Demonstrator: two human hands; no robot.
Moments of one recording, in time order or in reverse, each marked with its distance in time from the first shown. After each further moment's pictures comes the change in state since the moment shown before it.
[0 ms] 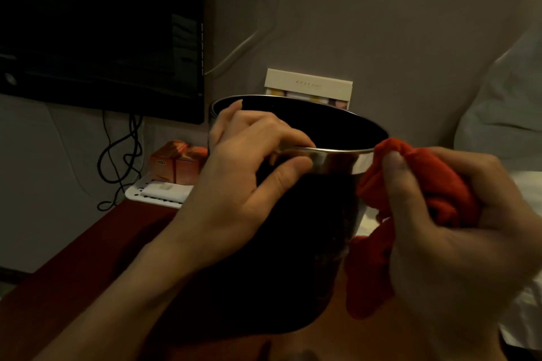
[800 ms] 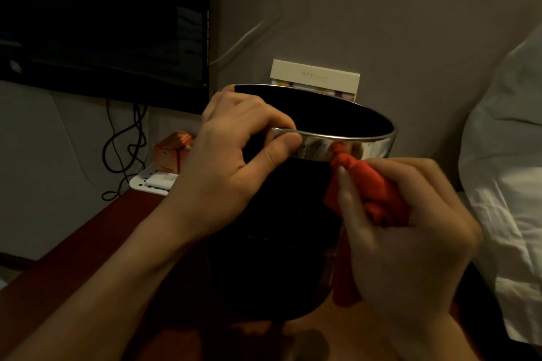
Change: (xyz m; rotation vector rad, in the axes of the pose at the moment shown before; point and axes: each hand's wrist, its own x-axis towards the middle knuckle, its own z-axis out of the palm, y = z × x) left_hand 0.001 -0.014 -0.006 0.000 0.082 -0.023; right_hand -0.024 0.009 0.015 -0.096 -0.162 -0.117
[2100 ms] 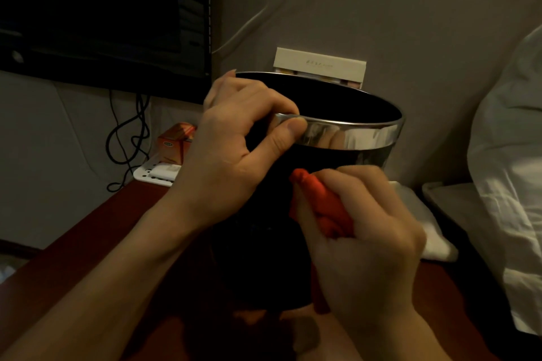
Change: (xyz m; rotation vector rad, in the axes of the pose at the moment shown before) left_hand -0.002 -0.001 0.003 -0.001 0.029 -0.009; right_hand -0.020 -0.010 0.017 -0.012 -0.122 -0.078
